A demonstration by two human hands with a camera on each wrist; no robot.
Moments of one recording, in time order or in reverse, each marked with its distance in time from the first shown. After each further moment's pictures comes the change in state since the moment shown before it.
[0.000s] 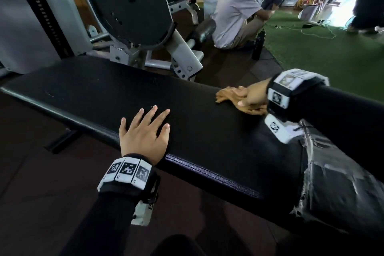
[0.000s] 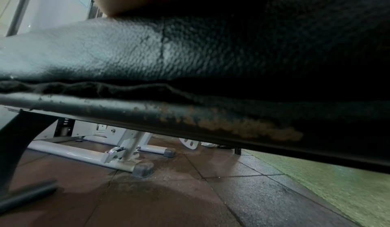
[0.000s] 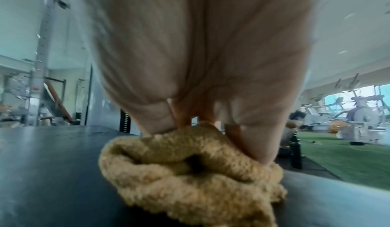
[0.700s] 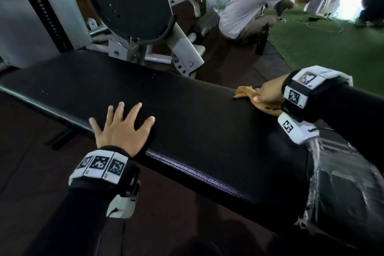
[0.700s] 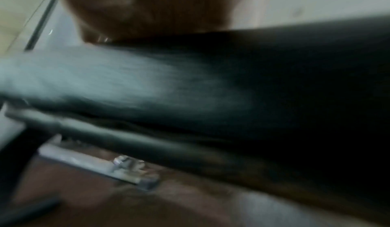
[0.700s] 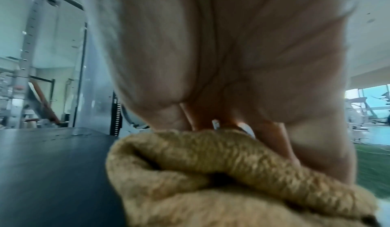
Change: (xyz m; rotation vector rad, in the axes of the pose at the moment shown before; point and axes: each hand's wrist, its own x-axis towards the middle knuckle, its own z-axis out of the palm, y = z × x) left_hand 0.021 -0.027 -0.020 0.056 -0.149 -0.221; right_hand 0.024 0.041 0.003 0.071 -0.038 0.124
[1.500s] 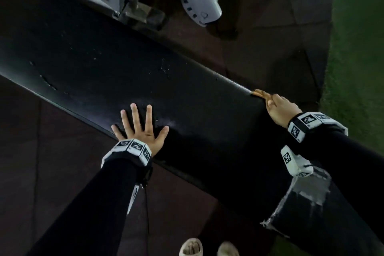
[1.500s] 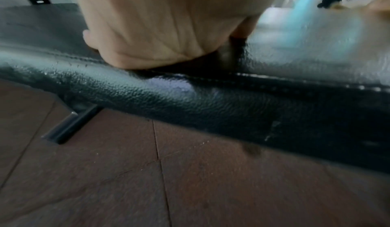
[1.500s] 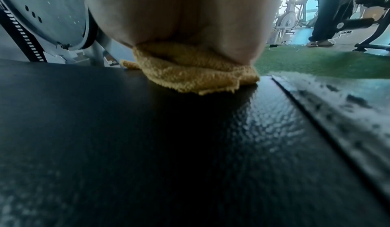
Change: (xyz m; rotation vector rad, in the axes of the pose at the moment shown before) left_hand 0.031 0.011 -0.034 0.061 -0.659 -0.172; right_hand 0.024 0.007 0.008 0.431 -0.067 0.201
